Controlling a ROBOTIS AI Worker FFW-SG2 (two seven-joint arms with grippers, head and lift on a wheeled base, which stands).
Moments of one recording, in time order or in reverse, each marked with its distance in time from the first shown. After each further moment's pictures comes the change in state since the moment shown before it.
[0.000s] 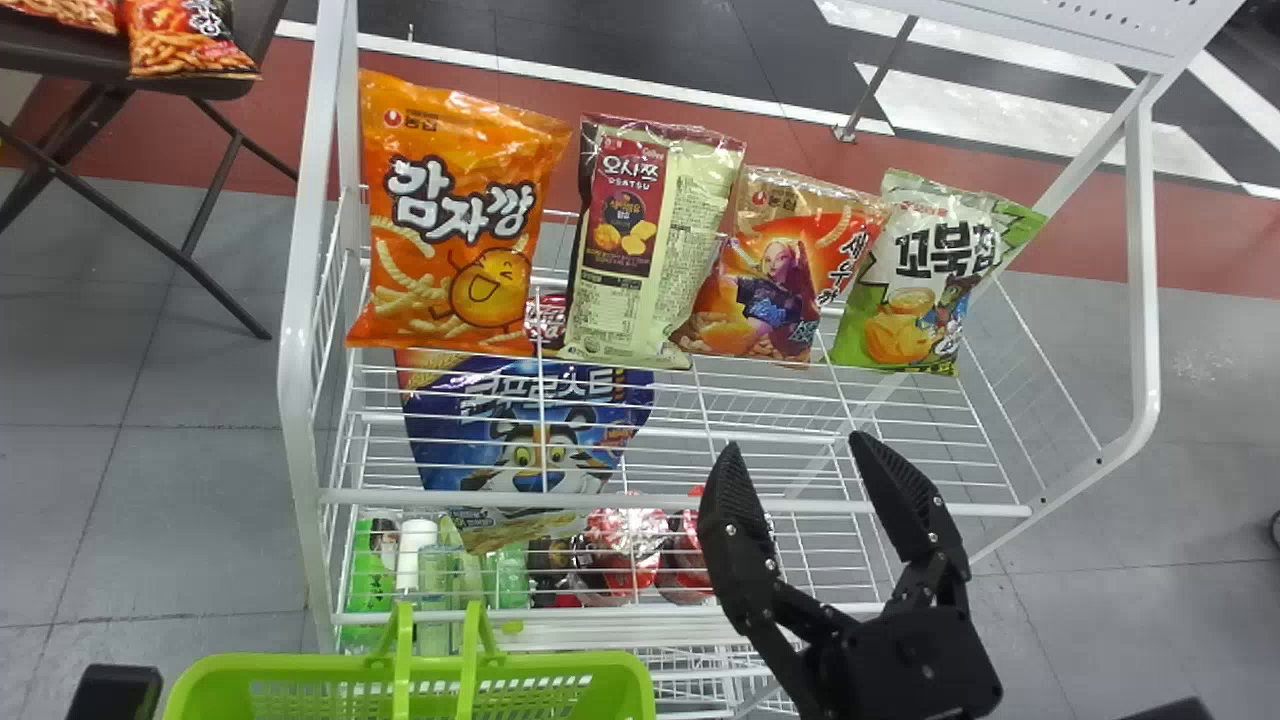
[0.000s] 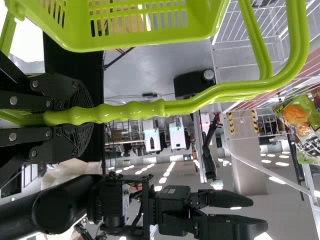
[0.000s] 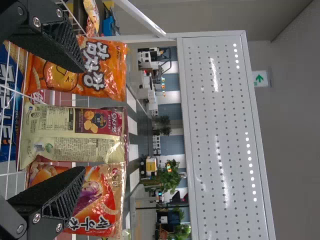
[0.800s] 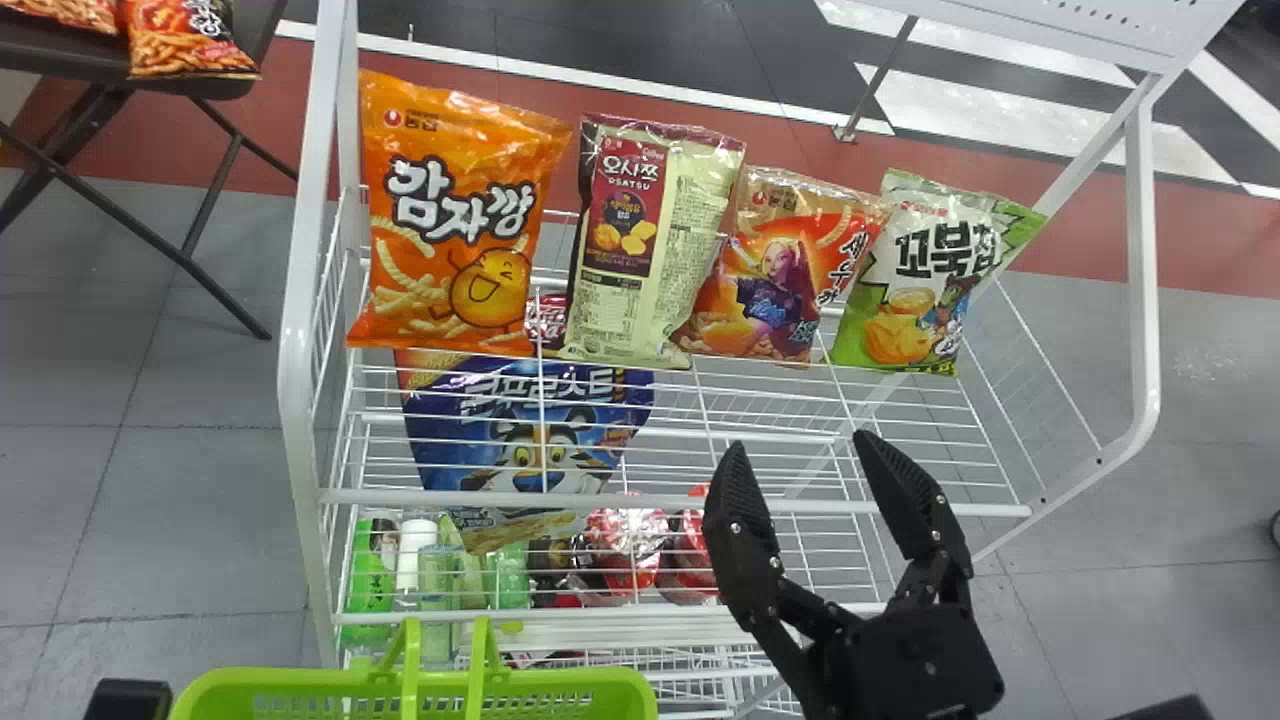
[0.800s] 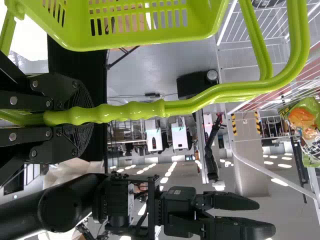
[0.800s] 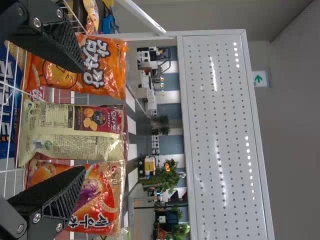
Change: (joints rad) left arm 0.011 0.001 -0.015 0.001 -0.009 0.000 0.001; right arm -0.011 0.000 -0.011 0.014 -0.006 -0.007 0.008
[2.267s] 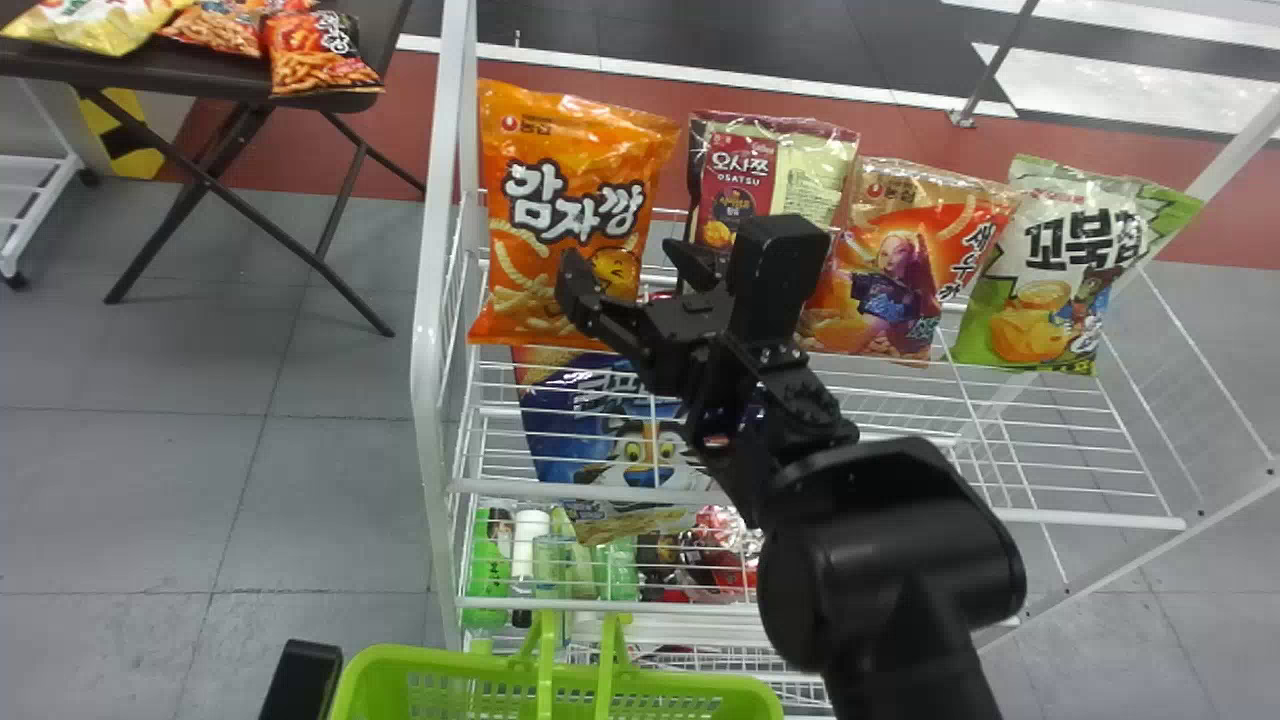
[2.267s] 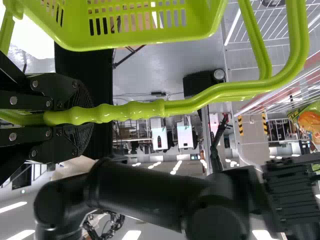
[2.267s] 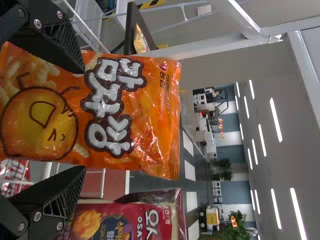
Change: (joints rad) left arm -0.036 0.008 -0.030 0.049 -0.022 0.000 -0.023; right arm -0.971 0.000 0.204 0.527 -0.031 0.717 -0.009
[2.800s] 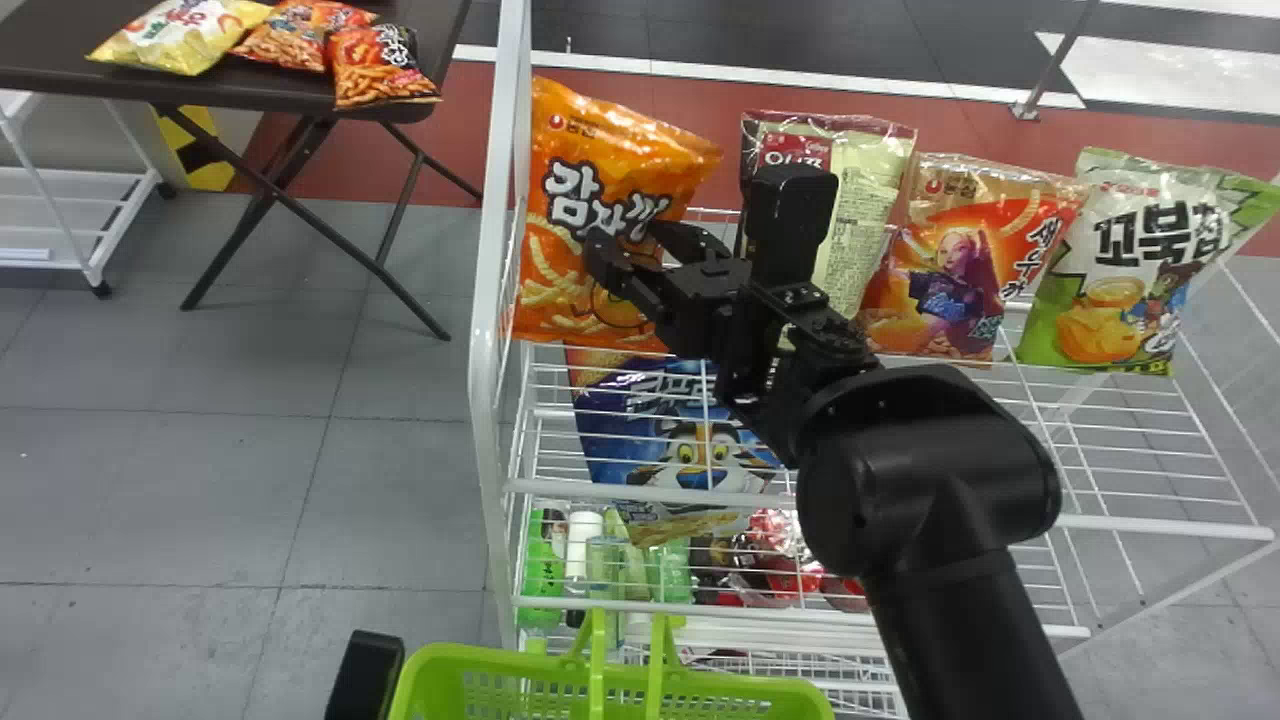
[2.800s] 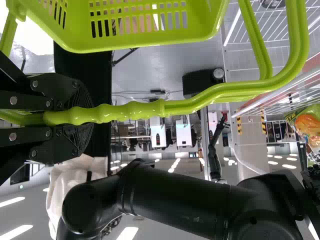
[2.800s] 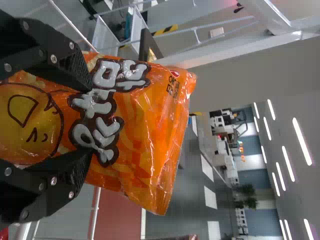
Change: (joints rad) left arm -0.013 -0.004 0.007 0.031 0.000 0.000 -0.010; right arm -0.132 0.000 0.008 0.112 -0.035 0.140 0.084
